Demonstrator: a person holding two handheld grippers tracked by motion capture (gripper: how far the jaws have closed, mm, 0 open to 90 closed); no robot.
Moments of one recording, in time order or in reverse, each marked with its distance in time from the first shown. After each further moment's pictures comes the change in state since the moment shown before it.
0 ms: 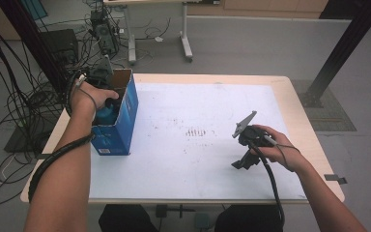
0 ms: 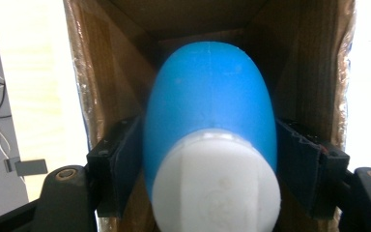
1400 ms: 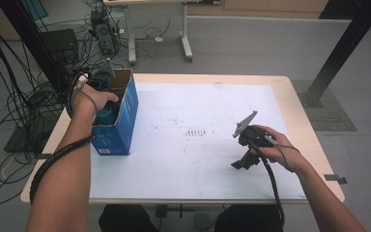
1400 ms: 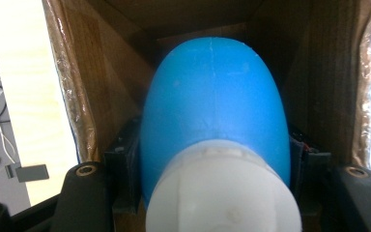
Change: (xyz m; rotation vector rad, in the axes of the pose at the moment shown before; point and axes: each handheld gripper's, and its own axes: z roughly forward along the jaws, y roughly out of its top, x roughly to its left) left arm 0.000 0.000 0.012 0.016 0.008 0.032; right arm 0.000 -0.001 0.000 -0.010 0.012 0.003
